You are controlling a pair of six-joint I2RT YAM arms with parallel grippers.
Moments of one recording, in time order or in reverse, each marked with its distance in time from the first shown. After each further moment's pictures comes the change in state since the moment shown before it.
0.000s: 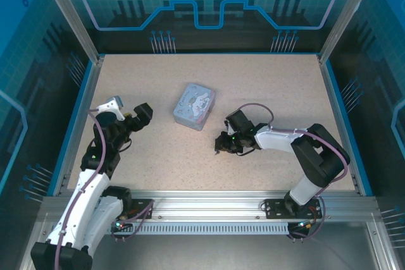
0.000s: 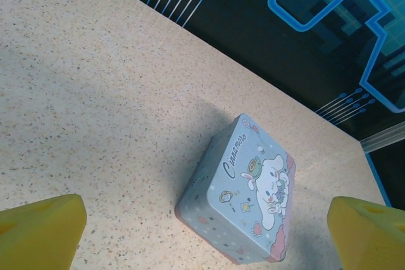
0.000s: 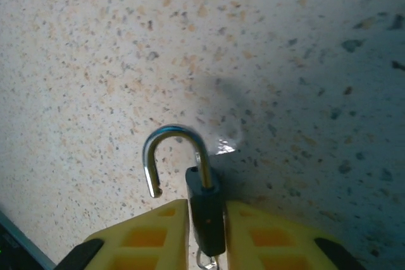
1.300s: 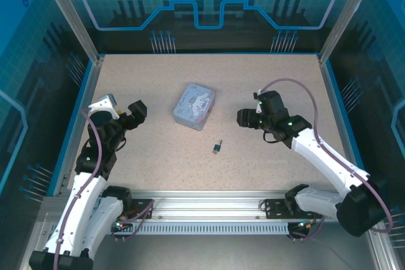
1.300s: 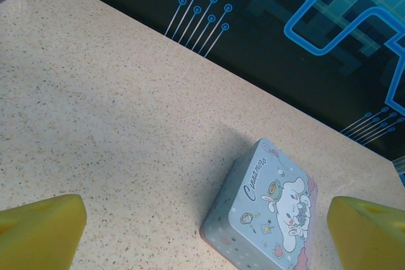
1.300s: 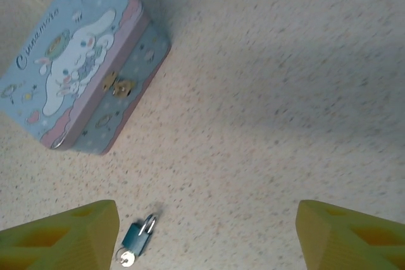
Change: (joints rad) left arm 0.005 -0.038 0.076 -0.091 -0.110 0.060; right arm -0.193 -0.502 0.122 -0.341 0.383 -0.381
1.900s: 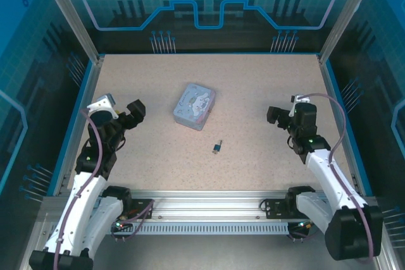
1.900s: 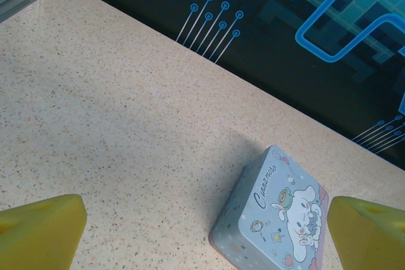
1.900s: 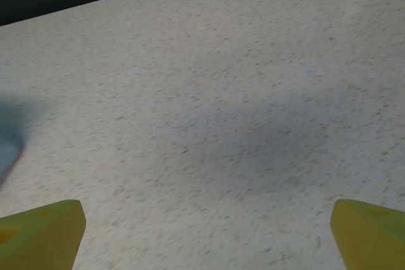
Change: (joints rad) left arm 0.000 0.008 0.002 0.000 -0.038 0.001; right arm -0.400 -0.162 -0.335 0.394 0.037 -0.182
